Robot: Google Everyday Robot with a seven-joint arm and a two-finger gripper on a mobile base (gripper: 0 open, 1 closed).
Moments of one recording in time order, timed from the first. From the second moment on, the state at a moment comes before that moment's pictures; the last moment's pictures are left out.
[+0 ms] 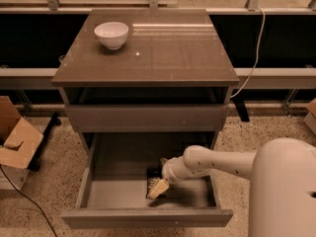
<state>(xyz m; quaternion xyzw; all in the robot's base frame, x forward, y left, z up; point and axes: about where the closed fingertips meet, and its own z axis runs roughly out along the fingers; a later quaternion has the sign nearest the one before) 0.578 -0.002 0.372 -0.53 0.77 0.24 0.26</state>
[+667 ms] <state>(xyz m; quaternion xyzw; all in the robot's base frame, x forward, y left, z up) 0.579 -0.011 0.349 -0.53 0.79 0.22 0.24</state>
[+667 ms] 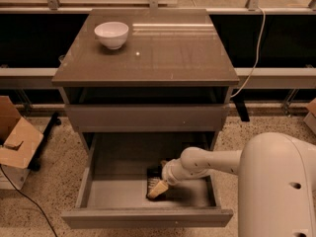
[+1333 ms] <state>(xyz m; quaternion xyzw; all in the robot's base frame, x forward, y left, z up) 0.577 -0.015 0.349 -0.53 0.79 0.20 0.23</state>
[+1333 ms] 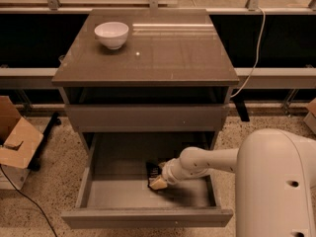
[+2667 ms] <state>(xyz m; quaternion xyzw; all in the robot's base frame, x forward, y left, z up) 0.575 -0.014 0.418 -0.51 0.77 0.23 0.31</state>
